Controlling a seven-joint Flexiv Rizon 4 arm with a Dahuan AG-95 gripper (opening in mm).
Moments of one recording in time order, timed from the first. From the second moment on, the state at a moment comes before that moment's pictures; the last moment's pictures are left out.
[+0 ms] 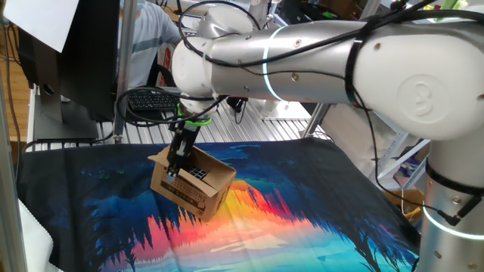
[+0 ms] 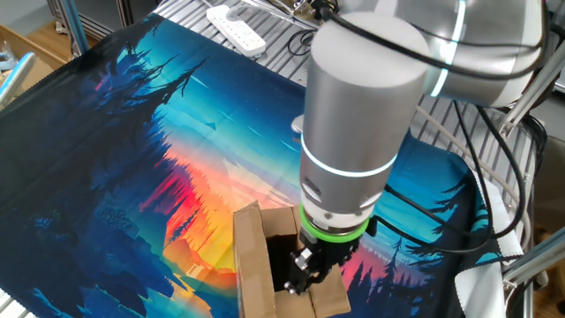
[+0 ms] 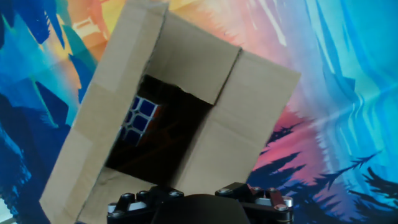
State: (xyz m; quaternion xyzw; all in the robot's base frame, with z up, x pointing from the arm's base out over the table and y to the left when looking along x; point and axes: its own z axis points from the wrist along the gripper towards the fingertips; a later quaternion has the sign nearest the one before) arm 0.637 0.219 0.138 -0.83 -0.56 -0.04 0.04
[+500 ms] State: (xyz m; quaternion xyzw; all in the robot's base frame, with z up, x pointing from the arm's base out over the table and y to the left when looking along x) arm 0.650 0.194 0.152 -0.81 -0.58 -0.04 0.05
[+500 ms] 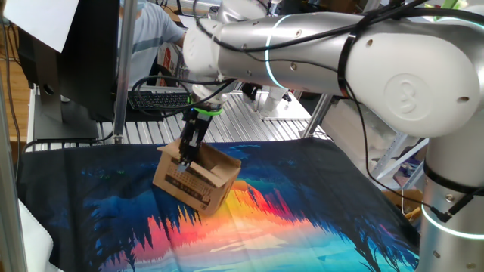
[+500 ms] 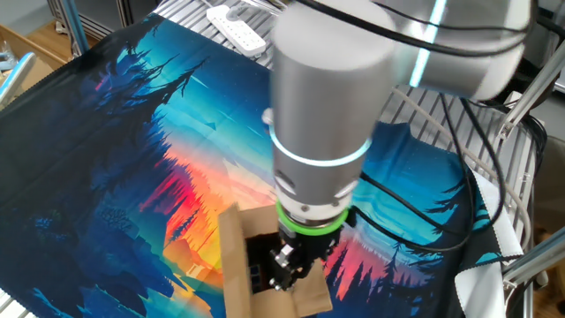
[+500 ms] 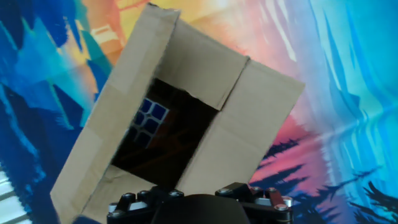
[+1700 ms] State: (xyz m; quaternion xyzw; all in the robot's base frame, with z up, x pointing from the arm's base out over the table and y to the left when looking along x) arm 0.648 0.190 0.162 -0.81 -0.58 -0.03 0.01
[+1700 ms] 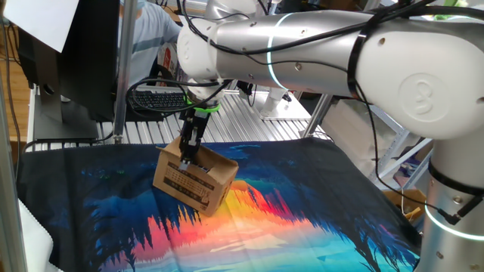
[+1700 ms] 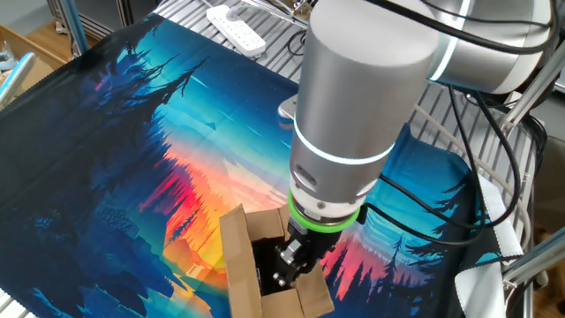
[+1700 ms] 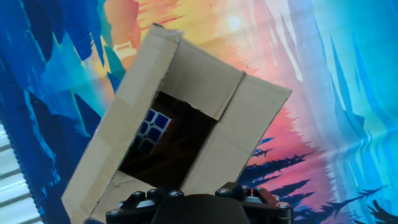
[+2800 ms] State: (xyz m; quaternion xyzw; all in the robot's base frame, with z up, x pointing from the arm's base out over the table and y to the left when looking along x) arm 0.658 0.165 0.180 -0.81 -0.58 -0.04 0.00
